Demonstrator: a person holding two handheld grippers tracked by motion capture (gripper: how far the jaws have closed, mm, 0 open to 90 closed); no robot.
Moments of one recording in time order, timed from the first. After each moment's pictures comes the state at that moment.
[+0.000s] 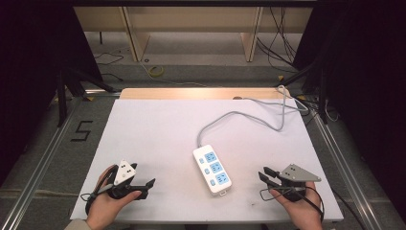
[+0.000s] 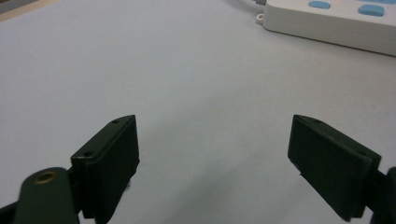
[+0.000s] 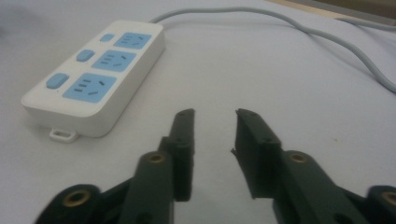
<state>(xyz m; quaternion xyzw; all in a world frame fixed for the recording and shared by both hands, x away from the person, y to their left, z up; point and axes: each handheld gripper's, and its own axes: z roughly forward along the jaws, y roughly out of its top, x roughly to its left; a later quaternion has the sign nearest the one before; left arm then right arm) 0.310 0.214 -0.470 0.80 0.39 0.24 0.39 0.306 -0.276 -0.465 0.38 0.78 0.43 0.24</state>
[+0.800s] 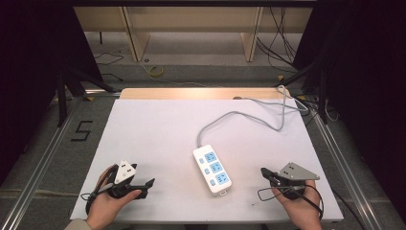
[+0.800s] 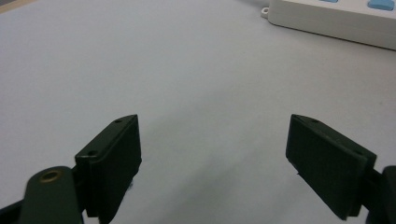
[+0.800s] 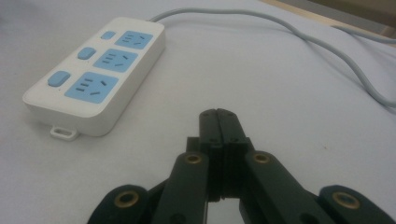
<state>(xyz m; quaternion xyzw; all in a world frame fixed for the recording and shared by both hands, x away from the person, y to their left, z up) 0.312 0.215 -0.473 0.80 0.40 0.24 0.38 0.306 -0.271 -0.453 0.37 0.80 0.42 0.25</state>
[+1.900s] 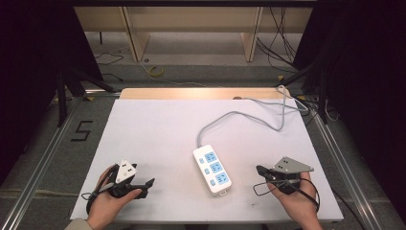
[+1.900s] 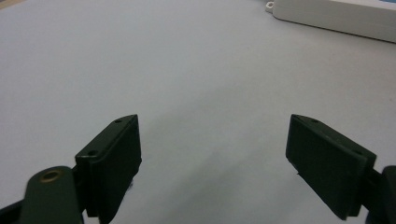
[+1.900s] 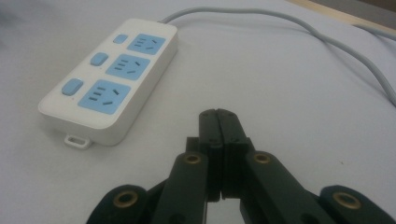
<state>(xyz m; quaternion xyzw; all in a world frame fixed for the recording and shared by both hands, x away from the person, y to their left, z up) 0.314 0.214 -0.476 0.80 0.40 0.24 0.37 0.317 -0.259 -0.442 0.36 0.81 0.41 0.22</state>
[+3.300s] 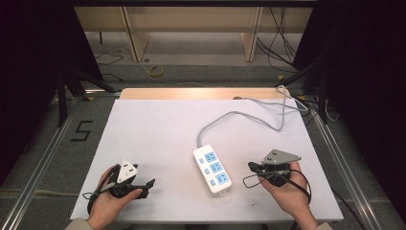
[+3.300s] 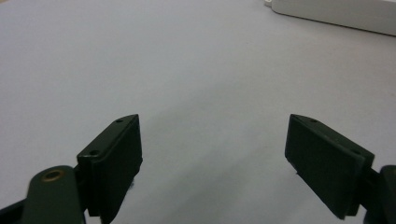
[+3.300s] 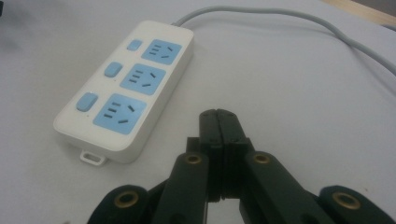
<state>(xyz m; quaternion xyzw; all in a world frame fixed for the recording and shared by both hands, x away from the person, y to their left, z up) 0.315 0.213 -0.478 0.81 0.40 0.23 0.37 0.333 -0.235 -0.429 0.35 0.83 0.38 0.19</state>
